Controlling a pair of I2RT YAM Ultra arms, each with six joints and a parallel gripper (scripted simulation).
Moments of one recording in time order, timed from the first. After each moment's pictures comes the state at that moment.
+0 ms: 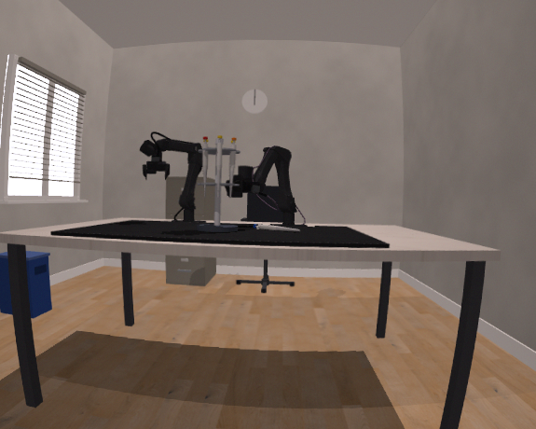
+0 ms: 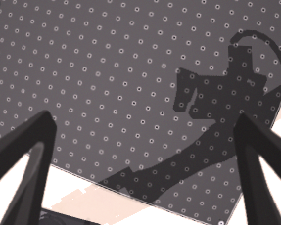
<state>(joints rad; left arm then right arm) -0.85 1.77 0.76 1.00 -0.44 -1.57 -0.81 1.32 1.33 -1.13 -0.62 -0.85</state>
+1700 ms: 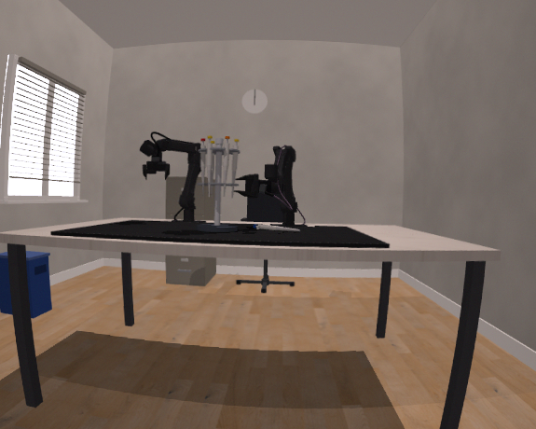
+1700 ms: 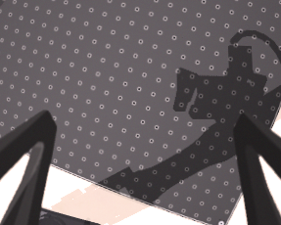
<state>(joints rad) -0.37 1.83 0.84 0.99 0.65 -1.57 -0.81 1.32 1.33 -1.13 -0.62 -0.85</state>
